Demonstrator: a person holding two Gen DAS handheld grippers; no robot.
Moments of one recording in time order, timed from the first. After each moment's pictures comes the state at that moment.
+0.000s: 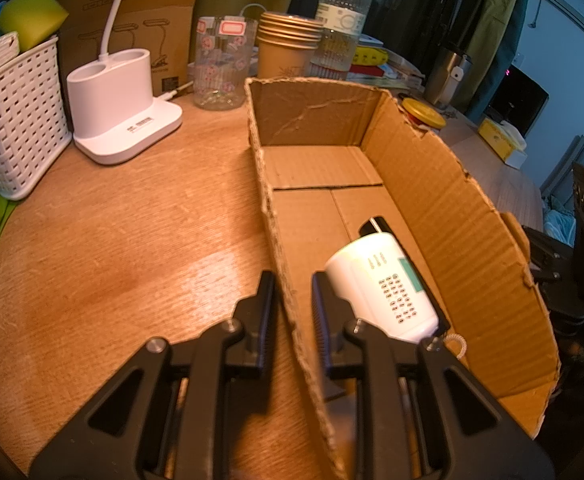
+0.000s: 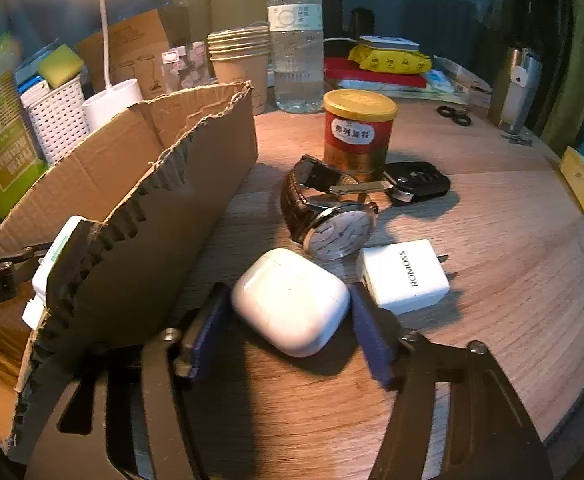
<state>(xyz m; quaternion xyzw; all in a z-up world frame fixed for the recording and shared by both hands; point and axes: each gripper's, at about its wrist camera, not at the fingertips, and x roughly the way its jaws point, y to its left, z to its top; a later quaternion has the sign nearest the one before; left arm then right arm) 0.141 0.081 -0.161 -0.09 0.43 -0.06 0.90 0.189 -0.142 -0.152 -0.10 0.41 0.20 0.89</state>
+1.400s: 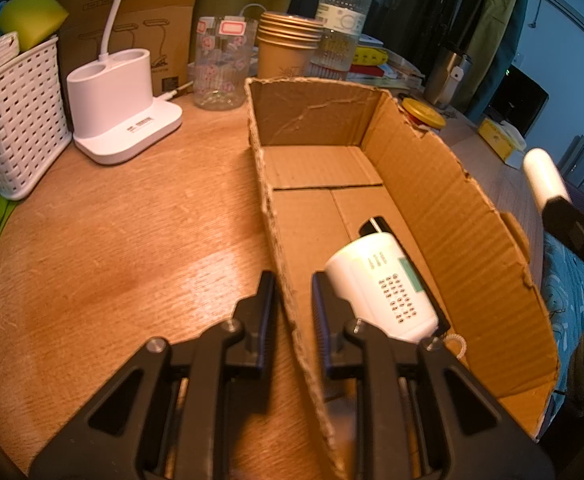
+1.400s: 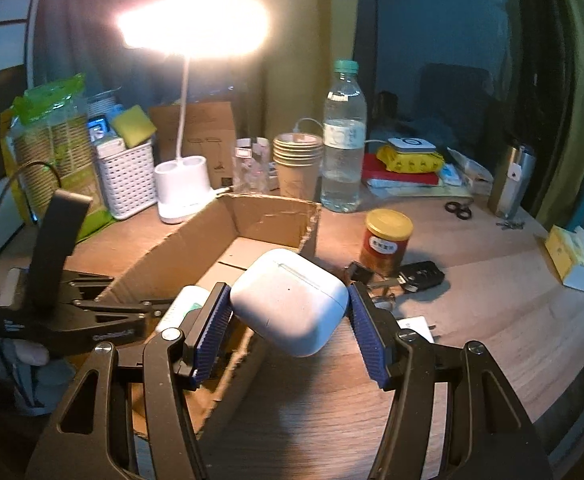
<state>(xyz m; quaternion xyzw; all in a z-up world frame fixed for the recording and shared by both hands) 0.141 0.081 -0.161 -0.09 0.43 -0.06 0.90 0.127 -0.120 -0.072 -0.11 0.29 0.25 0.92</state>
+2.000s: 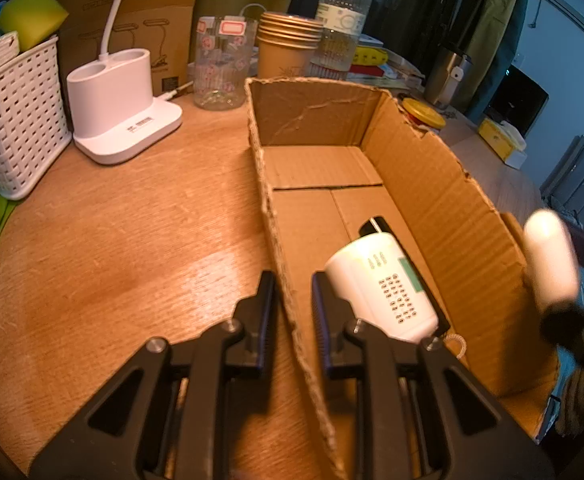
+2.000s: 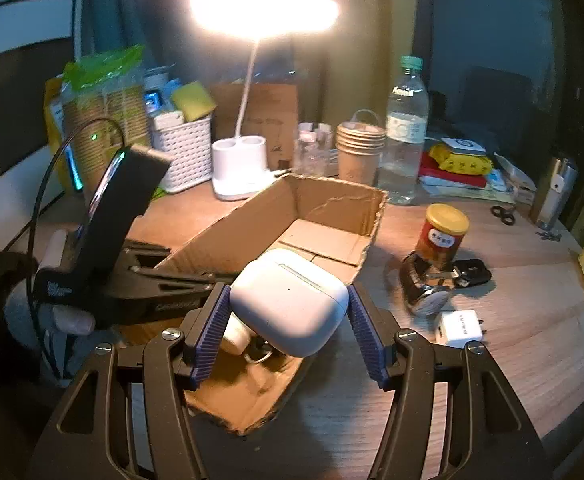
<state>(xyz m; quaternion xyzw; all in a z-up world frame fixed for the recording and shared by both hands) 0.141 0.081 -0.161 -0.09 0.43 -0.06 0.90 0.100 -0.097 -0.082 -0.14 0.30 0.32 0.89</state>
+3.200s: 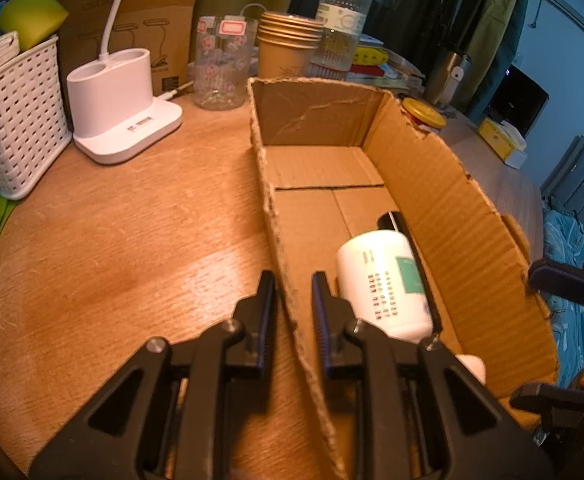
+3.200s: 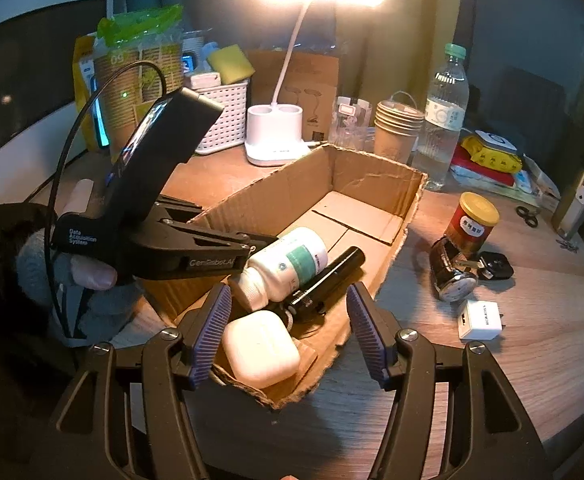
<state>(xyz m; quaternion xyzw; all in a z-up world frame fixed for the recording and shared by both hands) 0.140 0.081 -0.161 -0.09 0.43 -0.06 0.90 0.085 -0.083 -0.094 -0.18 0.33 0.36 0.85</state>
